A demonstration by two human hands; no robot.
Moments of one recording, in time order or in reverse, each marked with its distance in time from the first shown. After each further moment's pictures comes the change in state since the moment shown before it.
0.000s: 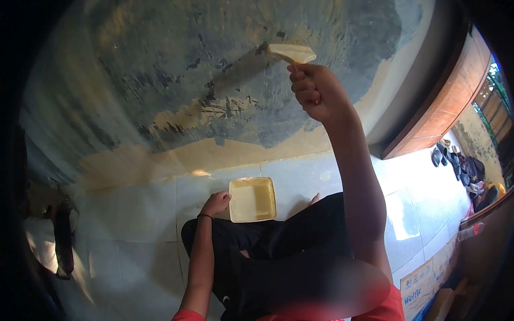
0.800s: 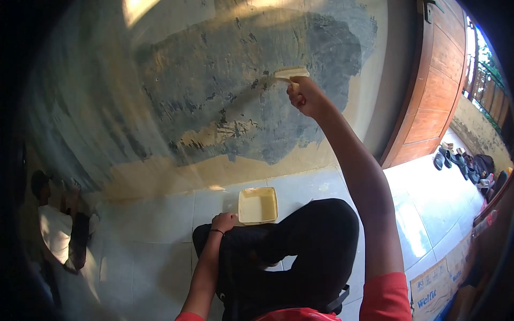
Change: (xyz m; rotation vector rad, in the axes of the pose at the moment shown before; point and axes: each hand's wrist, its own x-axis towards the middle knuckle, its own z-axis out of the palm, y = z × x) left_hand -0.096 0.032 -0.001 0.416 0.139 -0.070; right_hand -0.043 -0.046 -0.006 -0.146 0.028 -0.068
